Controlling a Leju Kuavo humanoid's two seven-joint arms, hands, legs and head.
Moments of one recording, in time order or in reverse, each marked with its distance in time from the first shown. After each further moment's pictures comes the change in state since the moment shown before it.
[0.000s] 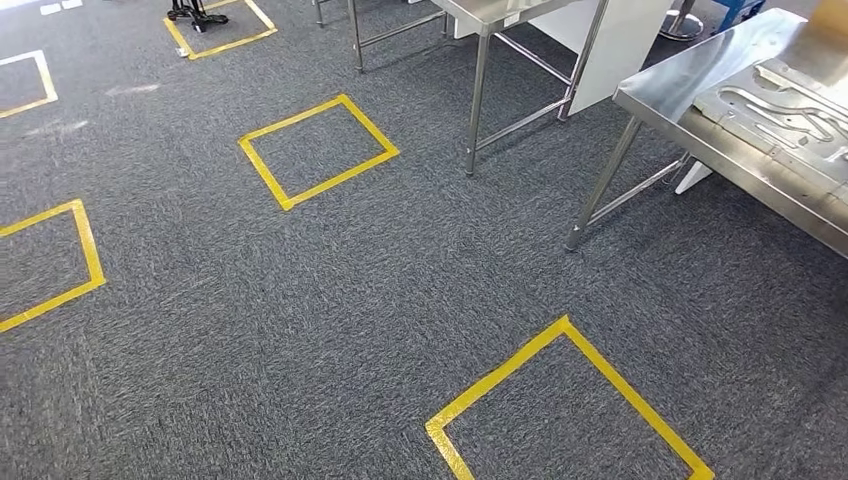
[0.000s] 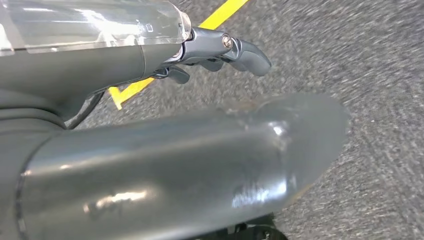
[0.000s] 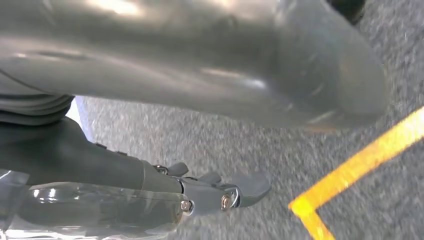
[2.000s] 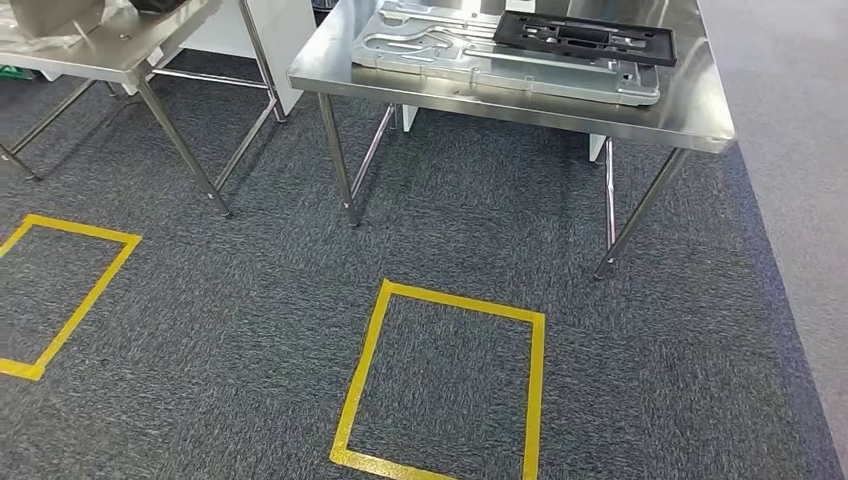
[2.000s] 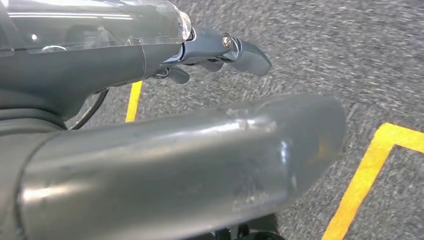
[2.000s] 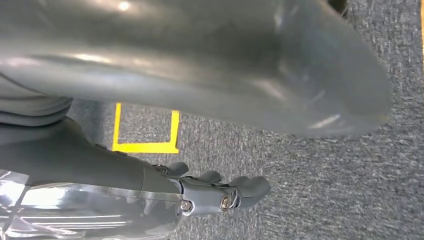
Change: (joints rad) left arm 0.001 0.014 0.003 0.000 0.021 0.010 0.018; right arm 0.009 0.025 -0.024 -0.010 -0.062 -0.017 -0.027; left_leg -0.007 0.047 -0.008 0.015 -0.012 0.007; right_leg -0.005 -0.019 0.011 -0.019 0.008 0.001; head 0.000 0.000
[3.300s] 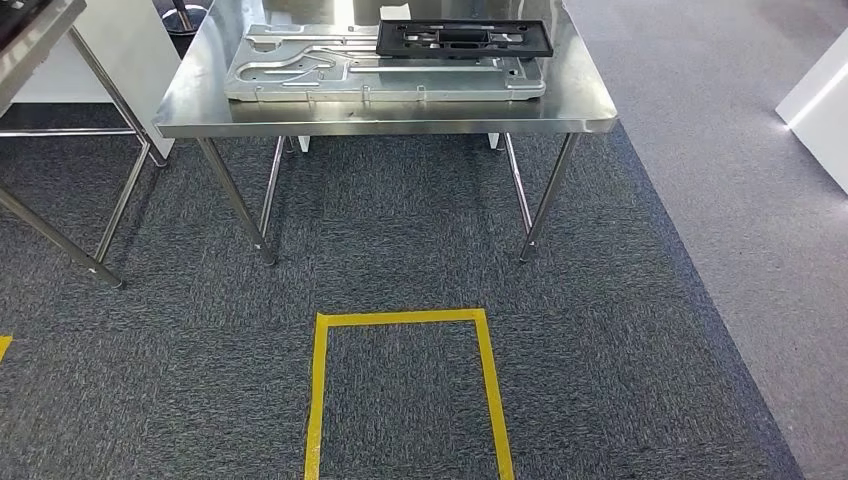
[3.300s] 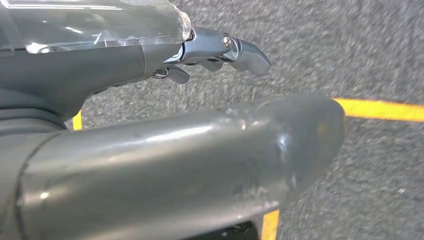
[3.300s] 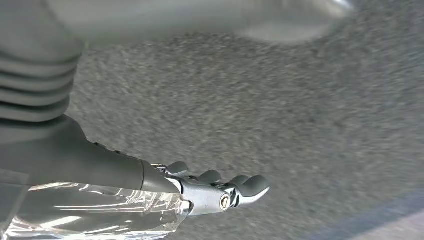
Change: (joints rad) left arm -0.012 -0.008 -0.030 0.002 0.051 -0.046 -0.102; right arm 0.021 0.036 -0.045 -0.298 -0.295 -0.157 -0.483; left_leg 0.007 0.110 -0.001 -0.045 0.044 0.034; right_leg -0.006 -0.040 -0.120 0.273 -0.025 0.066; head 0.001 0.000
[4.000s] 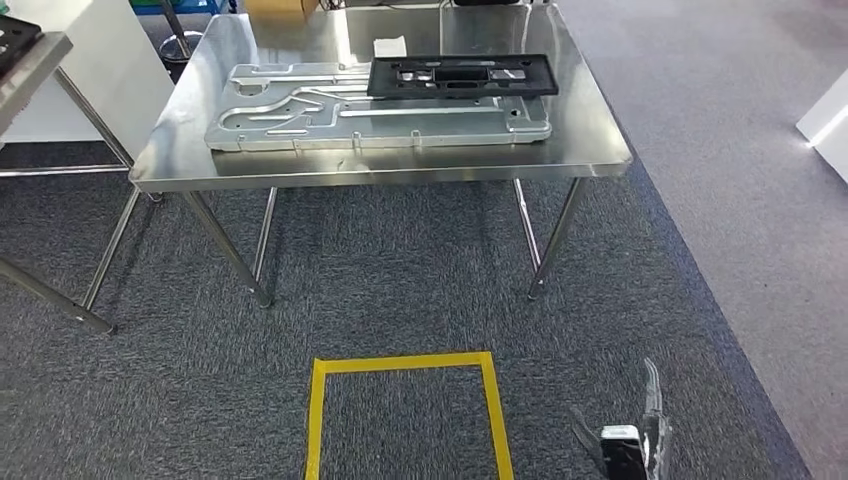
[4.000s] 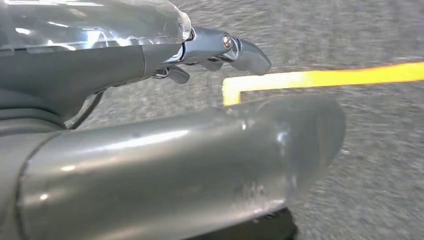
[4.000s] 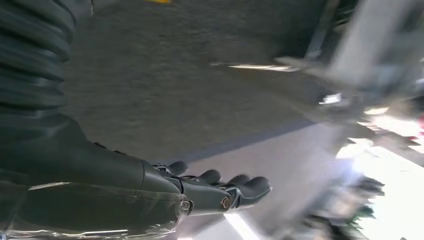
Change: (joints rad) left arm 0.002 0.016 -0.069 0.004 -0.010 -0.017 0.033; right arm 0.165 0.014 0.853 -0.760 -0.170 0.012 -0.092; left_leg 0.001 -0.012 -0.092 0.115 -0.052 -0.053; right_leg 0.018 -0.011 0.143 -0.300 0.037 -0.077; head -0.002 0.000
